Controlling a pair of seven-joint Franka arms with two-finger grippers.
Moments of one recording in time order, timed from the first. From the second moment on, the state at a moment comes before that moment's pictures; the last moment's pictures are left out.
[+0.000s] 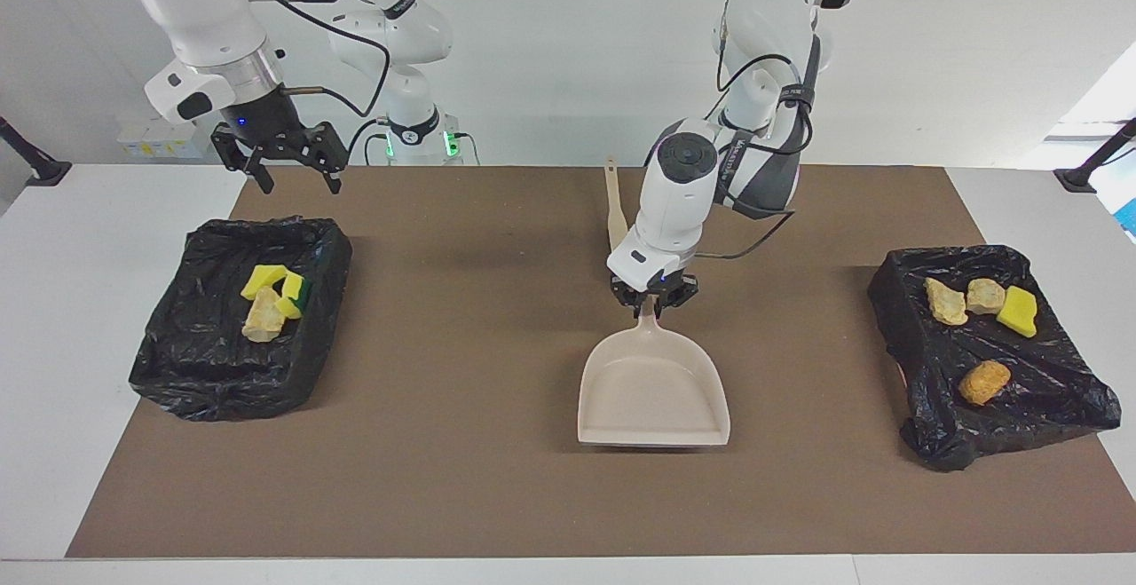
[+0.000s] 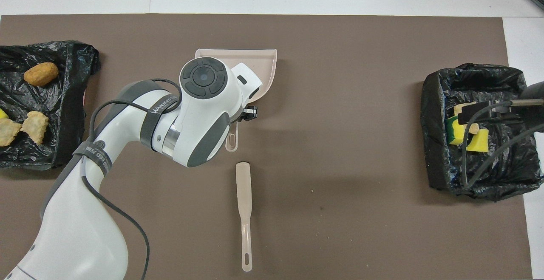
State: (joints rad) left arm -0.47 0.41 -0.10 -1.65 0.03 2.07 -0.48; right arm 0.07 -0.06 -0.08 -1.67 0.02 1.64 0.03
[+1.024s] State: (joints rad) left arm -0.48 0.42 -0.10 -1.65 0.03 2.09 -0.48; right arm 0.07 -0.06 -0.08 -1.67 0.02 1.64 0.03
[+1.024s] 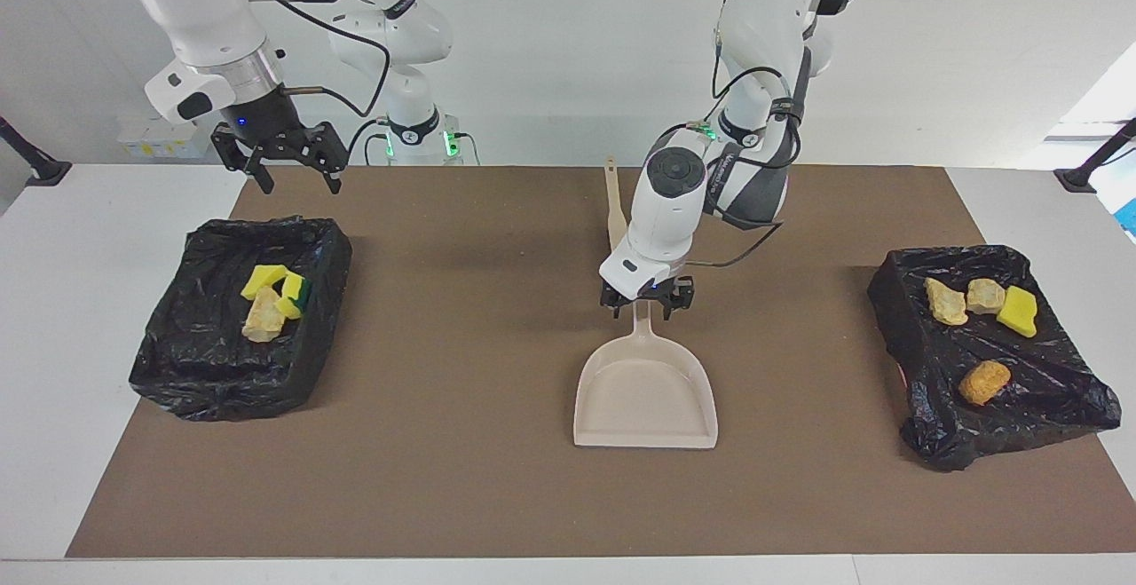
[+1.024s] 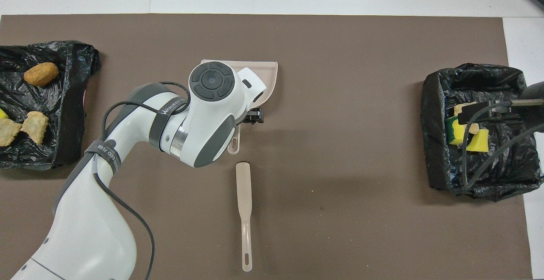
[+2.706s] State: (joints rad) left arm -0.08 -0.04 -0.04 -1.49 0.03 1.48 0.04; right arm 0.07 -0.06 -0.08 -1.67 0.02 1.64 0.03
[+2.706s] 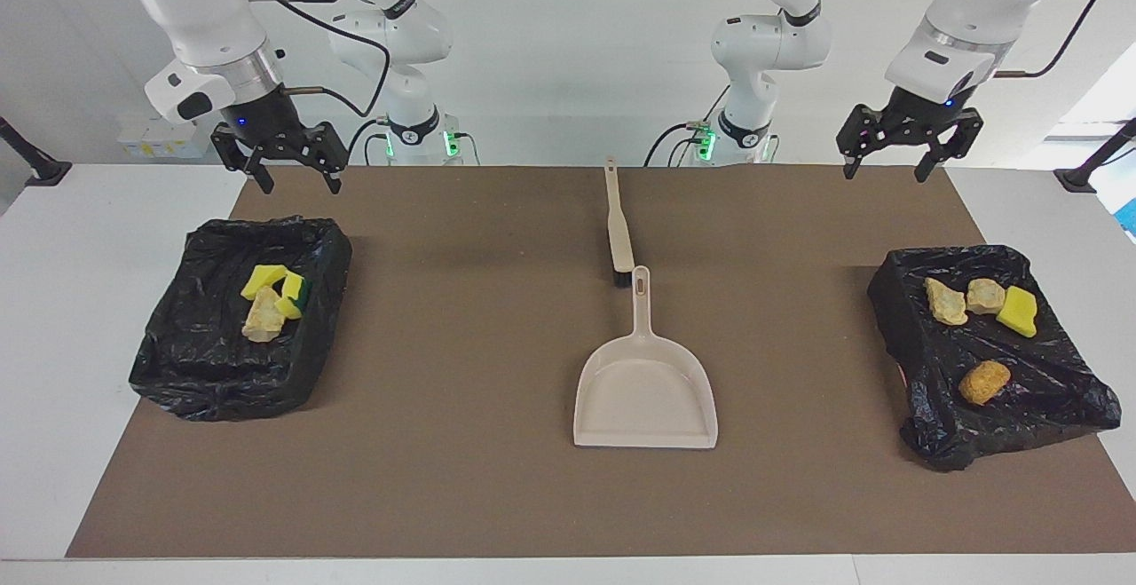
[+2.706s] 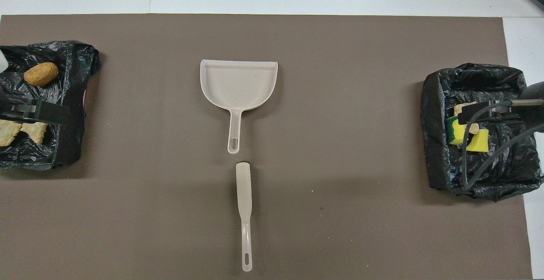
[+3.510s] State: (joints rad) left arm -0.06 -0.06 -0.02 -1.45 0.02 1.40 0.06; right arm 0.07 -0.06 -0.08 -1.67 0.02 1.64 0.03
